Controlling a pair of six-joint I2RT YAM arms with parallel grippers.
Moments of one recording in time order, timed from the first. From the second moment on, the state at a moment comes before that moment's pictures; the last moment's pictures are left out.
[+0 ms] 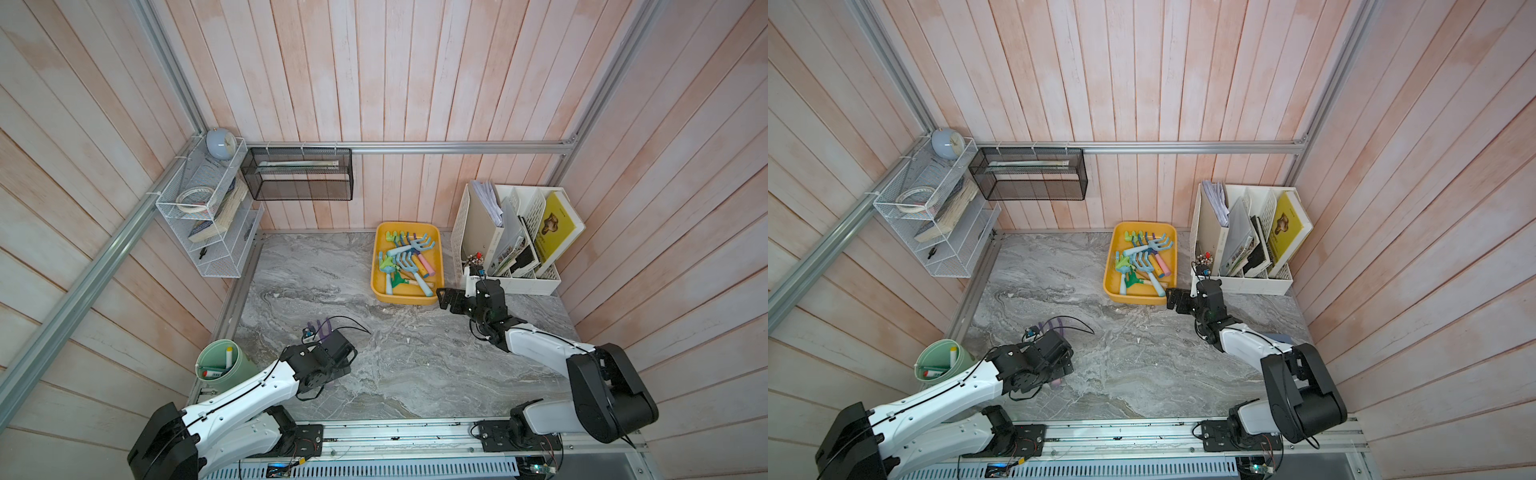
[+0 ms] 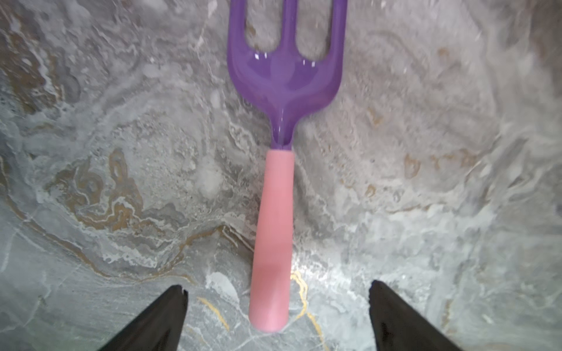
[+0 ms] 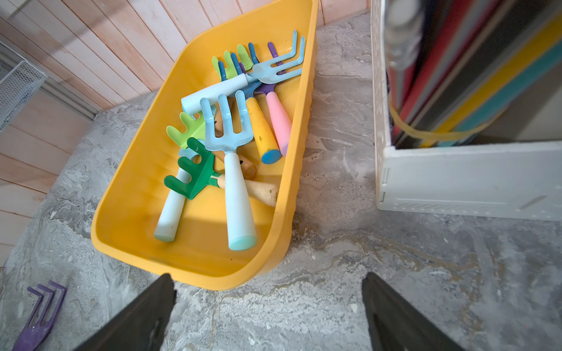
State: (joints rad) left arm -0.75 1.03 0.58 -0.84 -0.28 -1.11; right arm 0.35 1.40 0.59 0.30 -0.09 0.44
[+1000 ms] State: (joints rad) left arm -0.77 1.36 0.81 -1.03 -0.30 -1.00; right arm 0.35 1.39 0.57 0.32 -0.10 0.44
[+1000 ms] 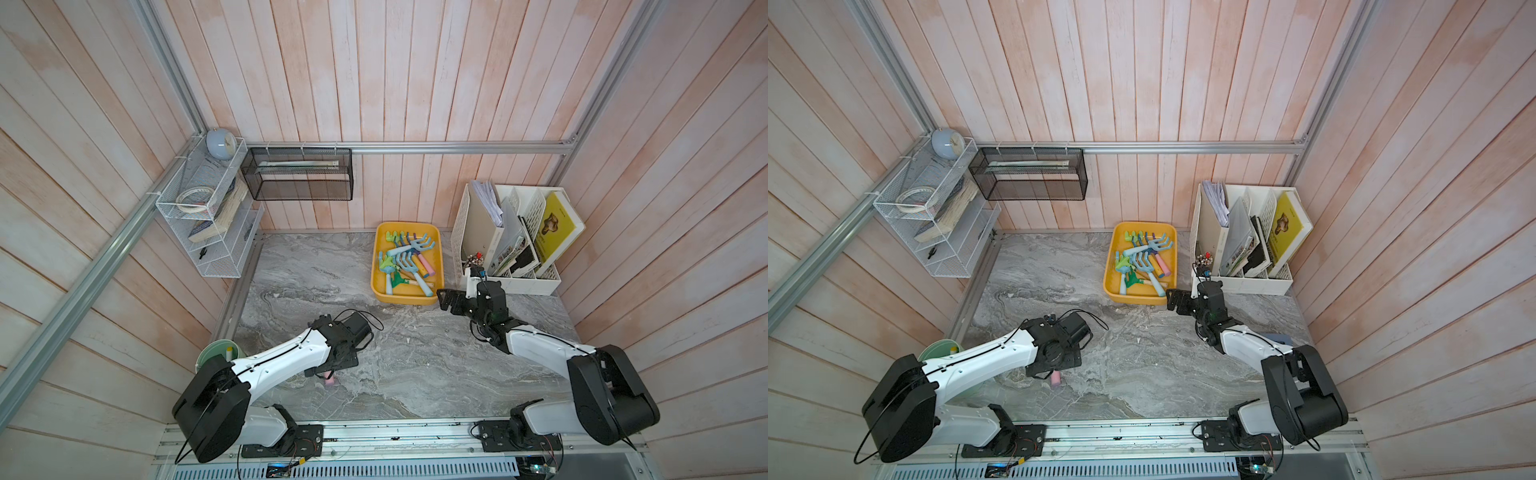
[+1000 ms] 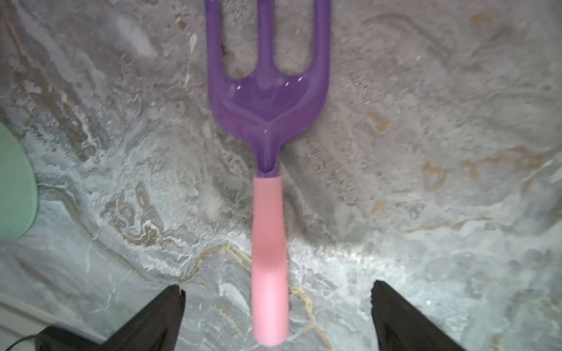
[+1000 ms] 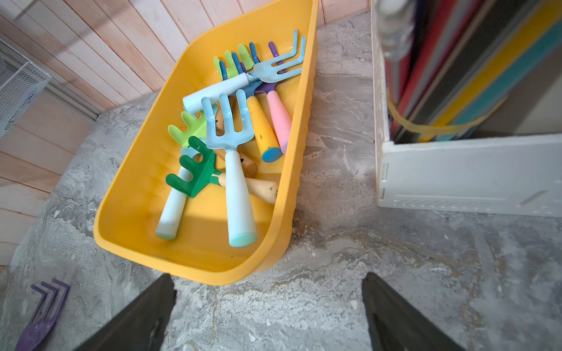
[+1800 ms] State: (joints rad) left arm -0.84 1.45 0.75 -1.17 -0.28 -1.10; right arm 0.35 1.39 0.57 0.32 -0.10 0.44
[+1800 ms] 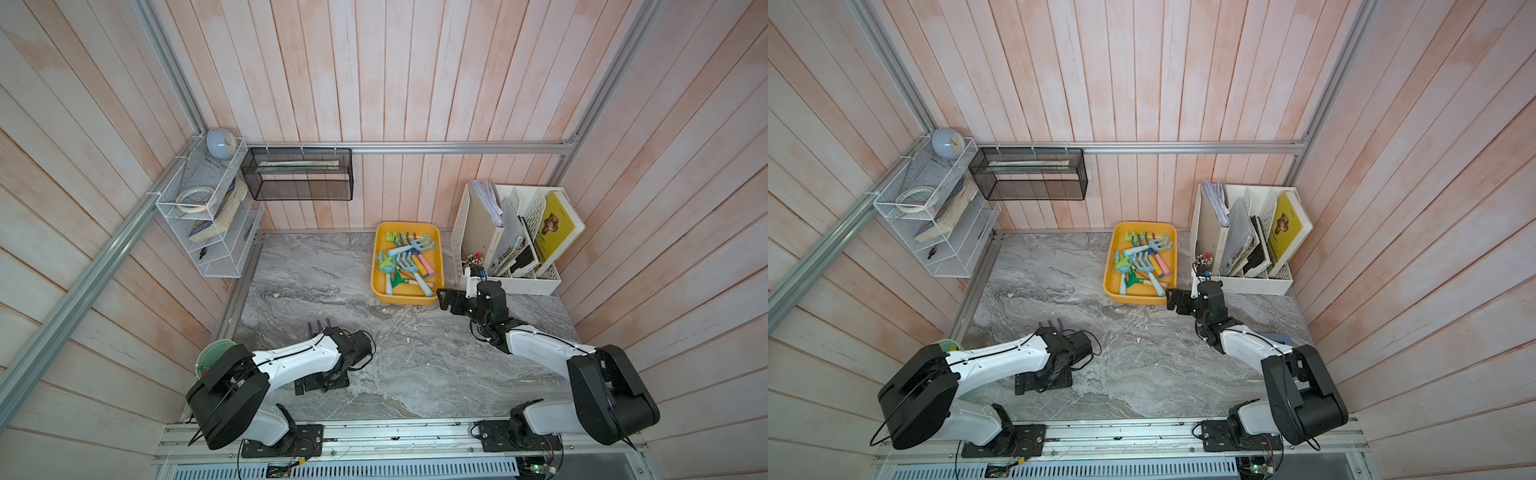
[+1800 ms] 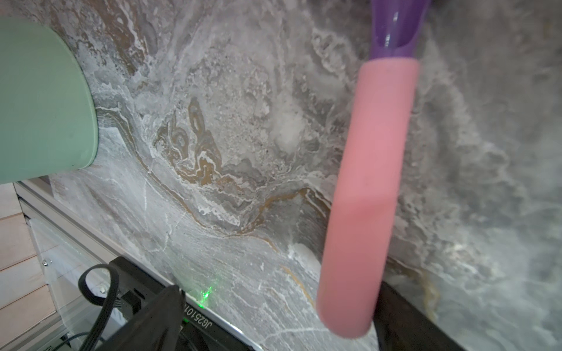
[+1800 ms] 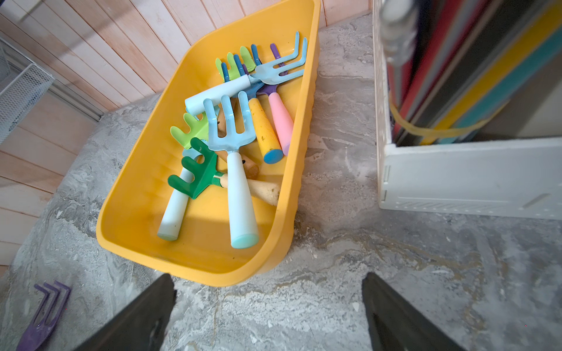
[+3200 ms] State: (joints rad) left arm -0.75 1.52 0.94 -1.29 -0.43 -1.13; right arm 0.35 1.40 0.57 0.34 -0.11 0.46
